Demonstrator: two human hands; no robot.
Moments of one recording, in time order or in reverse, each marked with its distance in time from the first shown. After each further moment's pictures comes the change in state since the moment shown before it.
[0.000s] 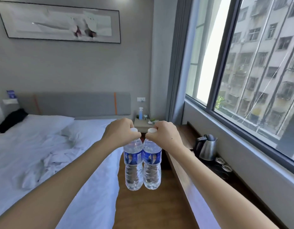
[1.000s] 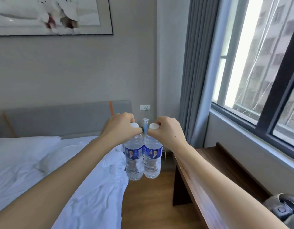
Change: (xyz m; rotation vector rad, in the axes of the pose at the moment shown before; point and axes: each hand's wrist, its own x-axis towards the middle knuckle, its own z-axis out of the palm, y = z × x) left_hand 0.540 -0.129 0.095 0.041 0.018 0.071; right_hand 0.479 0.152 0.249 0.066 0.031 0.000
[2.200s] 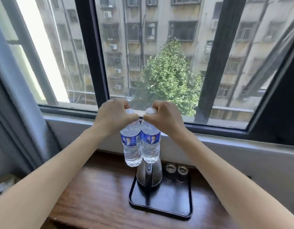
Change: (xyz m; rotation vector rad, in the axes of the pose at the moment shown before) left_hand 0.098 0.356 0.204 -0.546 -0.409 1.046; right_hand -0.092 0.202 -0.247 -0.687 0.575 0.667
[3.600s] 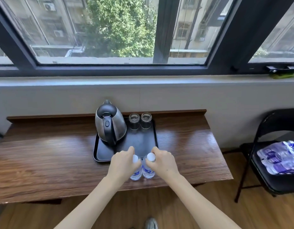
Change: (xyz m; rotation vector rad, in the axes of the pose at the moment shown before) left_hand -0.194 -0.017 0.292 0.155 -0.570 0.116; right_hand -0.305 0.152 0.088 -0.216 -0.373 0.659
